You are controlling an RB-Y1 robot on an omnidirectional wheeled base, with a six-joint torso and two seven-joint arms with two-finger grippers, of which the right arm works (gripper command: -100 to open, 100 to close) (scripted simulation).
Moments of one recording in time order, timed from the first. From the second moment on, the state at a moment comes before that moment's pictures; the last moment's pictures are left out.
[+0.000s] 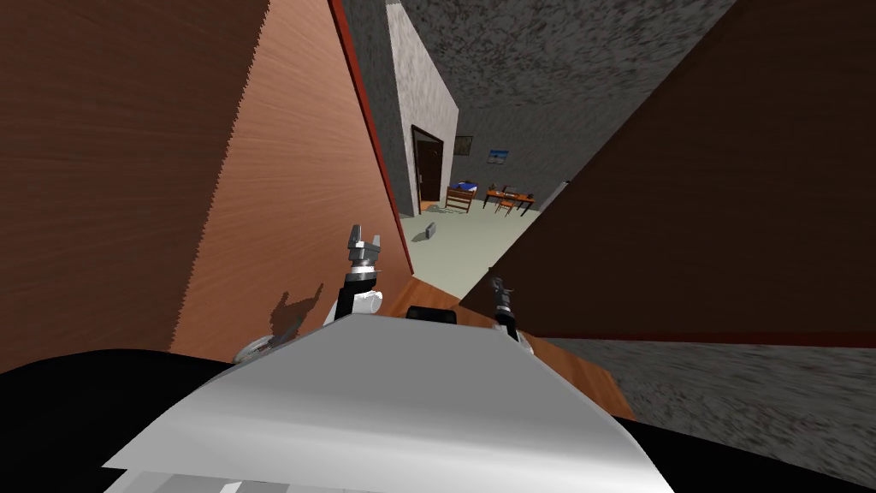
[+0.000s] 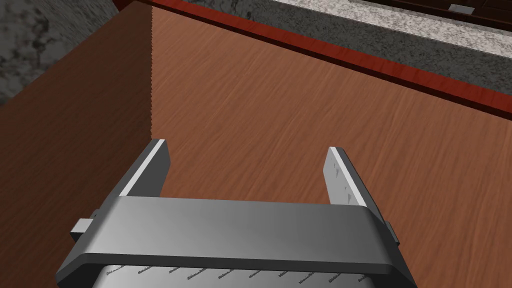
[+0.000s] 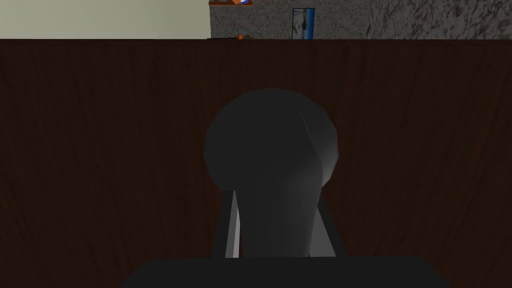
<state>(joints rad) 0.09 -0.31 -0.12 -0.73 -0.12 -0.88 -0.24</state>
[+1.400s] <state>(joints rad) 0.22 -0.41 -0.02 -0.71 -0.07 -1.06 -0.38</state>
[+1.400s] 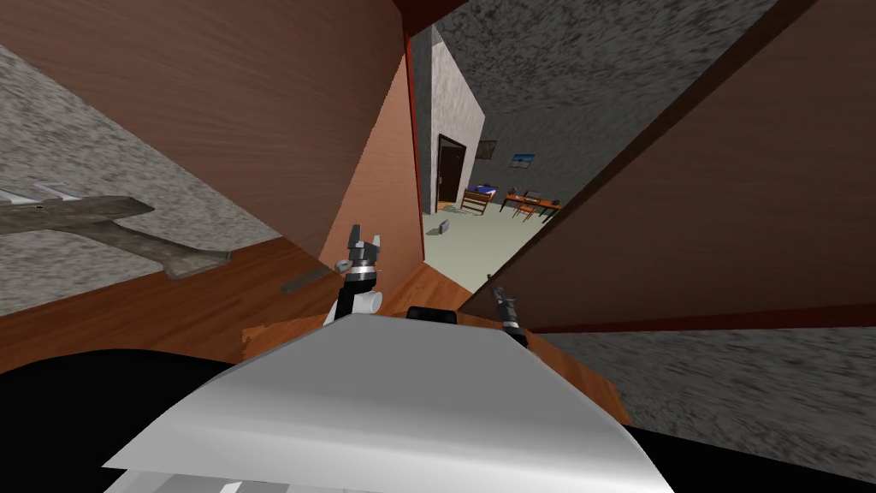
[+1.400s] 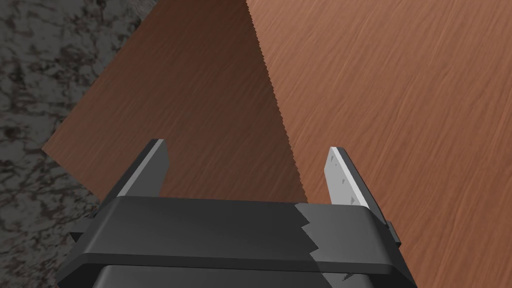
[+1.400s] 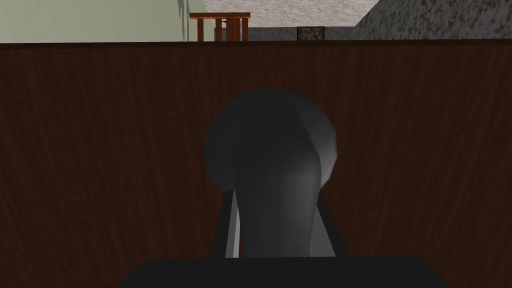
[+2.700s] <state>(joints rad) 0.25 -0.44 0.03 -0.68 -0.05 -1.14 -0.41</state>
